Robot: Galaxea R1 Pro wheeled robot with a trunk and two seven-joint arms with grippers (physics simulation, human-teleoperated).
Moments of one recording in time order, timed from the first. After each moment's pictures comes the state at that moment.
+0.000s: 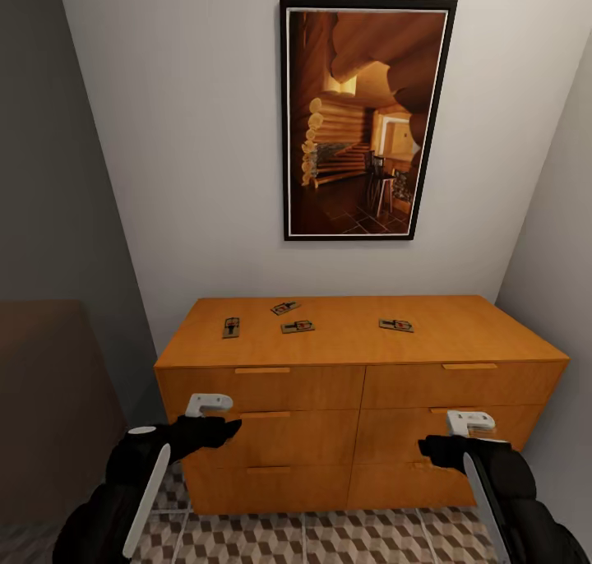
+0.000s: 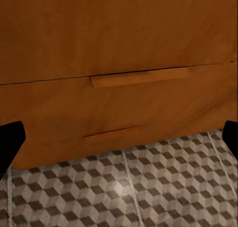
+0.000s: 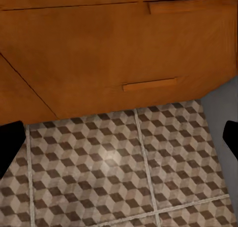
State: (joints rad) left arm -0.28 -0.02 -0.01 -1.51 0.00 0.88 -0.26; right arm -0.24 -0.06 -0.12 -1.56 0.05 1.04 -0.01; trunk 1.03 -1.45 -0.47
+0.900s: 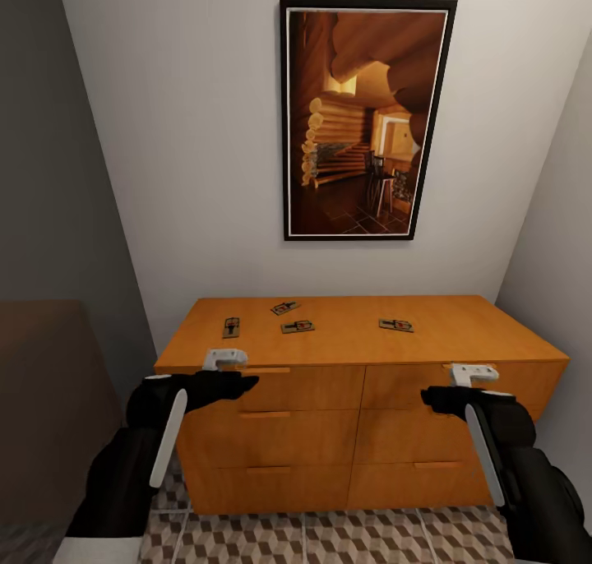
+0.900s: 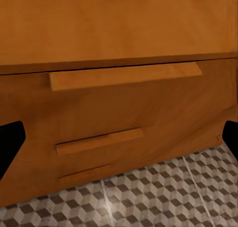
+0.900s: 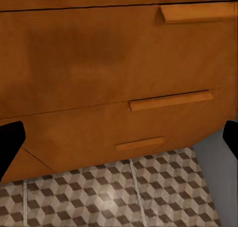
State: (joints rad) left arm -0.47 -0.09 -0.01 -1.52 0.00 1.03 -0.28; right arm -0.40 -0.09 -0.12 -1.57 0.05 1.04 -0.01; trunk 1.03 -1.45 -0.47
